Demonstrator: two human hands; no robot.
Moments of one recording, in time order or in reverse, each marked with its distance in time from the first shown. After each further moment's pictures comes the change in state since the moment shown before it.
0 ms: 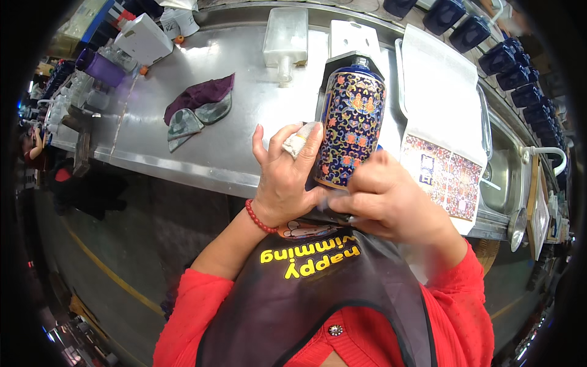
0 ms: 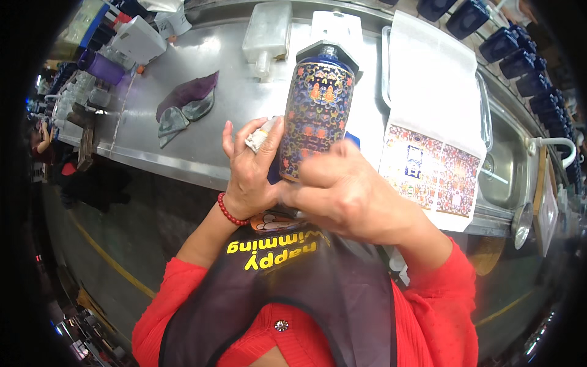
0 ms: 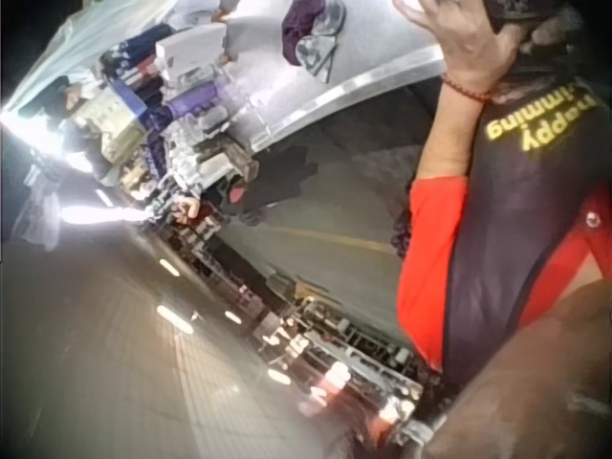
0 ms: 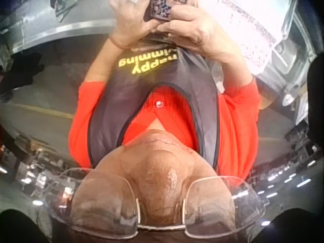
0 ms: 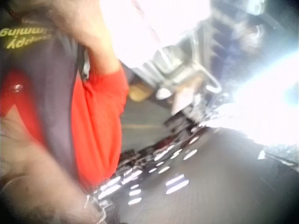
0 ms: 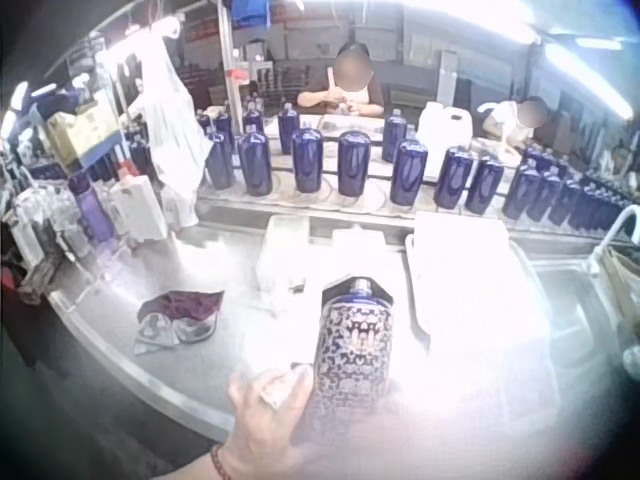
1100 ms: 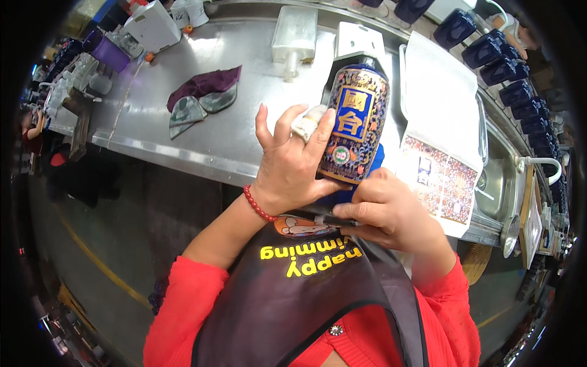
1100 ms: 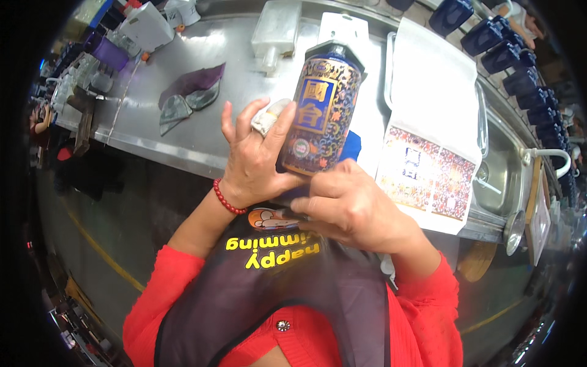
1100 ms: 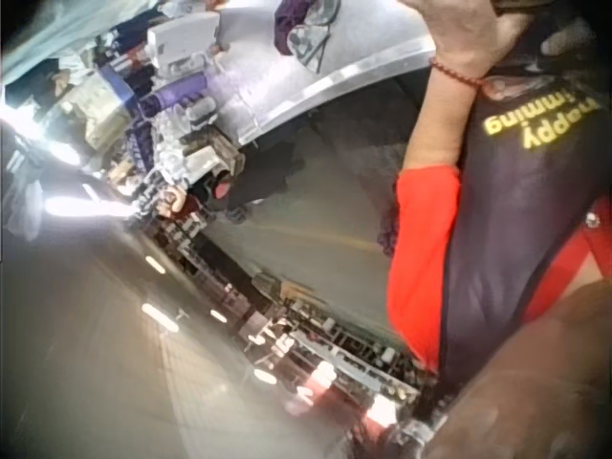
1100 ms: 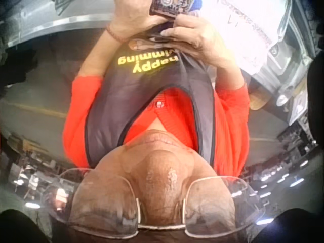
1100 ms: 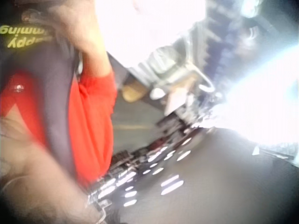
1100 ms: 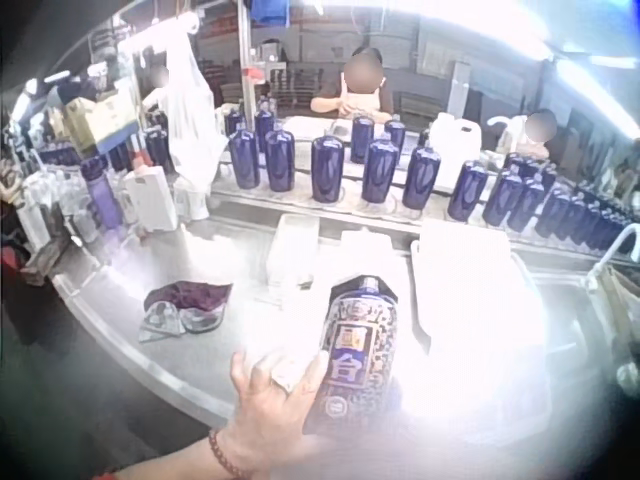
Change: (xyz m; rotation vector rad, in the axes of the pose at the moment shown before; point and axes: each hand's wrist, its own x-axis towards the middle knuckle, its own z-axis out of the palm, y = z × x) left_hand 0.010 0.006 -0.007 0.094 -0.015 0.004; right_hand -0.040 -0.005 0.024 -0.014 0.073 0.107
